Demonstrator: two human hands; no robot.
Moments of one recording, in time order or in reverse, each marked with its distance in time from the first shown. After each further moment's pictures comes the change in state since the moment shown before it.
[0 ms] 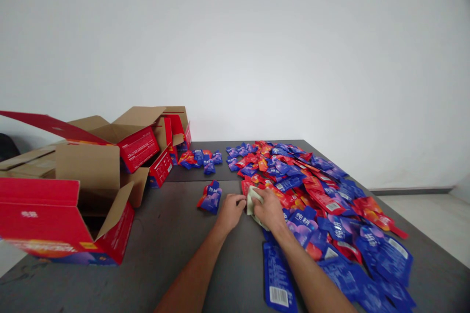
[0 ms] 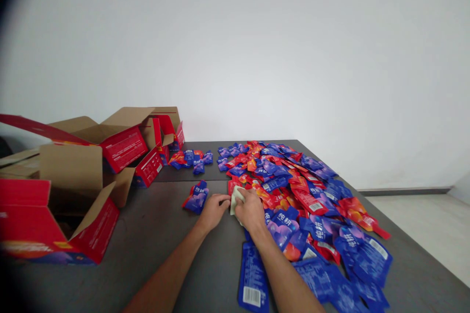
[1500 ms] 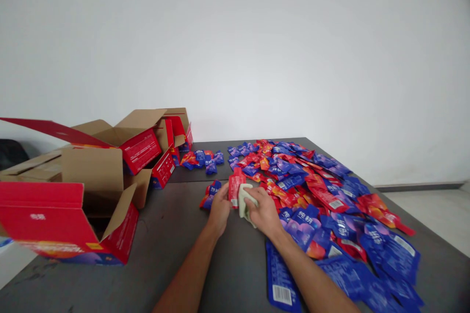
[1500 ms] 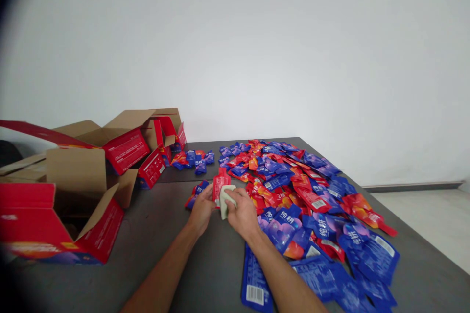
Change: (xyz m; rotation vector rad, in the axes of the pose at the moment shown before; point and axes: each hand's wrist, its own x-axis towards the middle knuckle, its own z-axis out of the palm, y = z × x) left_hand -0.009 0.029 -0.023 -0.694 0.093 -0.120; right_hand -0.016 -0.034 -0.001 0.305 -0.011 -0.244
